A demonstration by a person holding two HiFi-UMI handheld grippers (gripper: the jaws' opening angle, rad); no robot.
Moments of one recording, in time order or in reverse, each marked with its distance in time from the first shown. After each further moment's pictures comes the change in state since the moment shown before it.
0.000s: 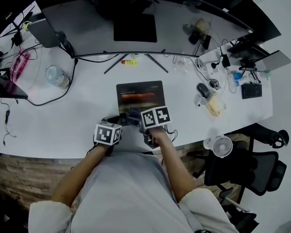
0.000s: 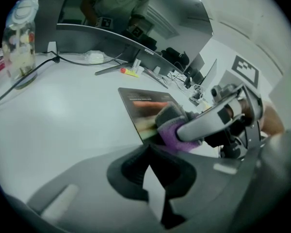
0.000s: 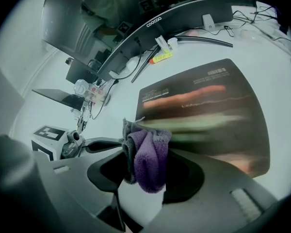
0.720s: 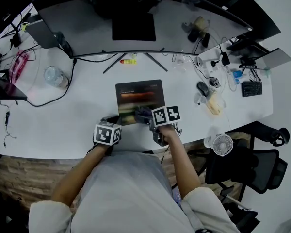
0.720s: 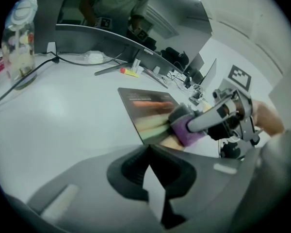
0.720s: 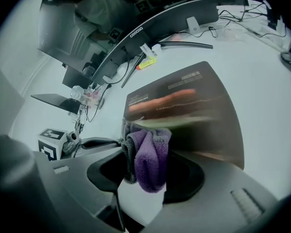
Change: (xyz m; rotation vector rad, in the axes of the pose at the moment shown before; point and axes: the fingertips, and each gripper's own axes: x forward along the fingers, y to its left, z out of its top) left arm 0.000 -0.001 0.000 0.005 0.001 -0.001; right arm -0.027 -0.038 -0.003 0.041 -0.007 -0.019
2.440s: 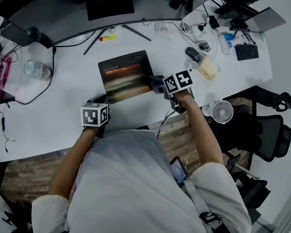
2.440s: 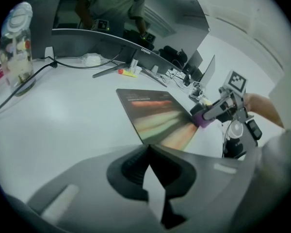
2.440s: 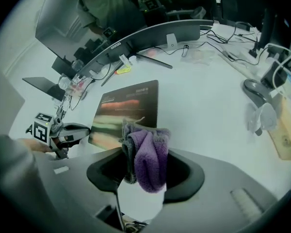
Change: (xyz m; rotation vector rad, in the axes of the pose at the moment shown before) left arm 0.001 -0.003 -0.001 0.045 0.002 0.022; right arm -0.082 -0.102 -0.009 -0.098 0.038 -0.230
